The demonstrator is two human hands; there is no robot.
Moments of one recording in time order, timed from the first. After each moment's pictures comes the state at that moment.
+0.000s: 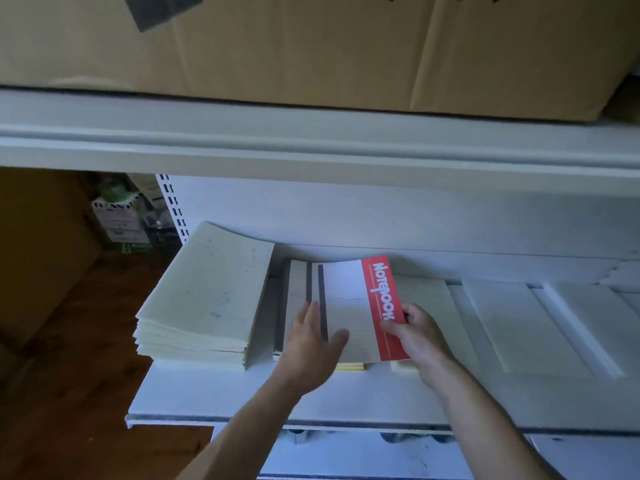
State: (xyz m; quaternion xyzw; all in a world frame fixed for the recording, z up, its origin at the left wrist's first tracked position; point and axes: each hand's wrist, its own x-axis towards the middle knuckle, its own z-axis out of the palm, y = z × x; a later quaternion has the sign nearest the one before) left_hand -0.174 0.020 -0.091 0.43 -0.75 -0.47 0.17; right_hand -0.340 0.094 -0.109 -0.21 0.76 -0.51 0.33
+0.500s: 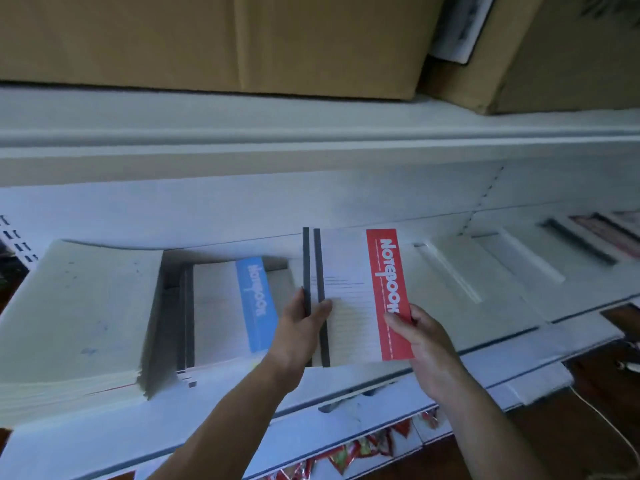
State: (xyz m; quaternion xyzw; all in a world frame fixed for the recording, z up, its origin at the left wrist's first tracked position) left_hand -0.254 0.073 -0.087 0.30 -0.56 -0.75 0.17; right_hand -0.368 0.226 -0.089 -0.09 0.68 -0.67 0.28
